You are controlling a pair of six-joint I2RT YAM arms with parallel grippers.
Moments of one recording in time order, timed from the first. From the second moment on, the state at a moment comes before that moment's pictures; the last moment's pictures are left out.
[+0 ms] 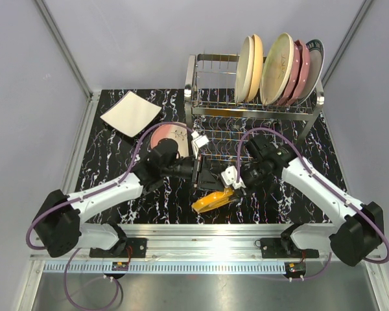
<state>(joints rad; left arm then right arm) -0.82 1.29 0.80 0.25 0.82 -0.84 0.56 1.26 1.05 -1.06 -0.90 -1.35</state>
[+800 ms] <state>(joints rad) -0.81 0.96 0.94 -0.35 0.38 -0.28 0.56 1.00 0.99 -1.05 -0.41 -0.95</state>
